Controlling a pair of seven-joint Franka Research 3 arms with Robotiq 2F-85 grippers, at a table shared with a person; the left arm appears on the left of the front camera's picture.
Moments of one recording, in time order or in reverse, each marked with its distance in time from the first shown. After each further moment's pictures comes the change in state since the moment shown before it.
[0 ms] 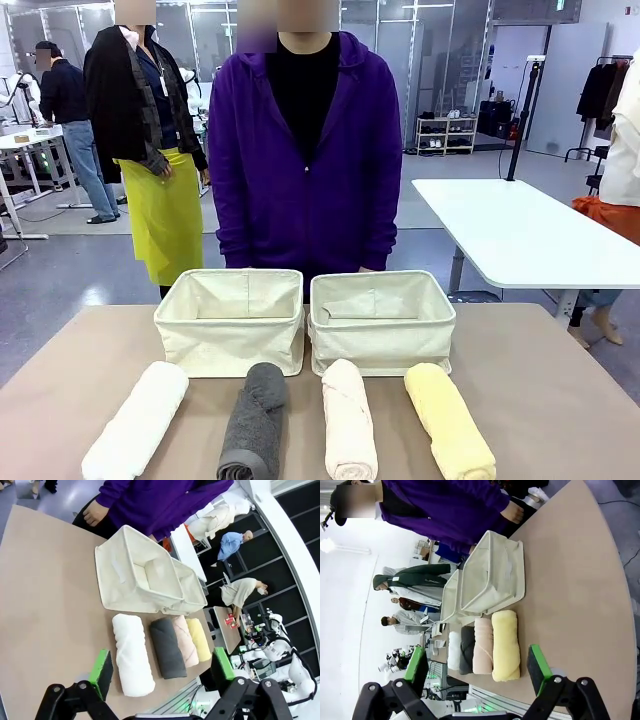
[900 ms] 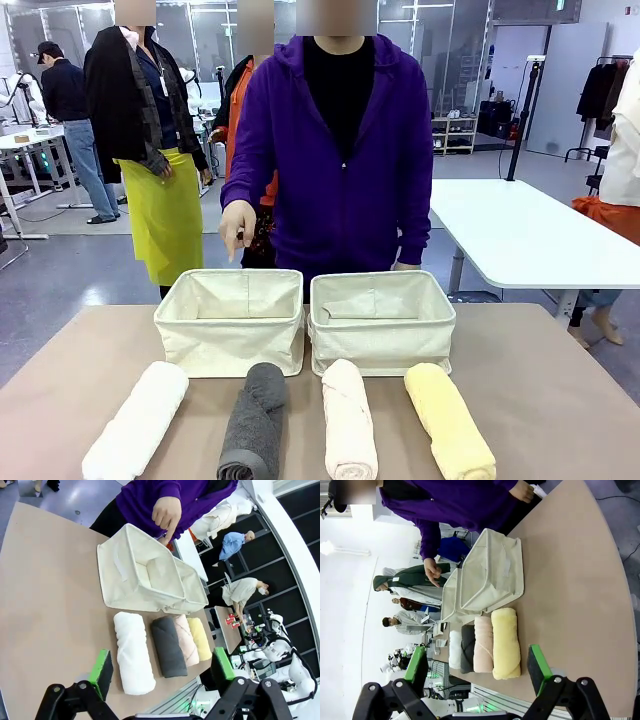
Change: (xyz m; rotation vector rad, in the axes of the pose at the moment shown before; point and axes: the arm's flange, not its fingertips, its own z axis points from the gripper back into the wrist) left arm -0.001 0.000 0.001 0.007 0.004 0.007; right arm -0.001 -0.004 0.000 0.000 0.007 -0.019
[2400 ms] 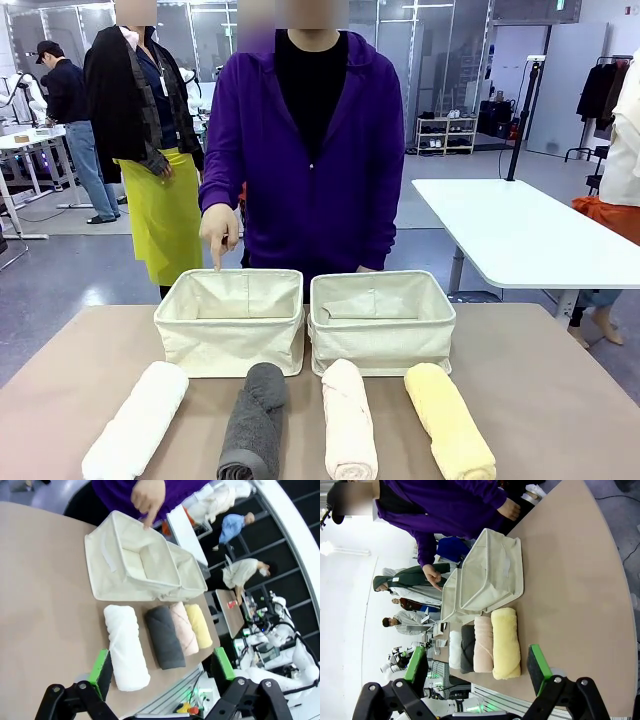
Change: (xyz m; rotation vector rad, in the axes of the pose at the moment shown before) left arm 0.007 -0.027 -0.031 -0.005 0.100 -0.051; right arm 0.000 0.000 0.000 -0.001 0.000 -0.003
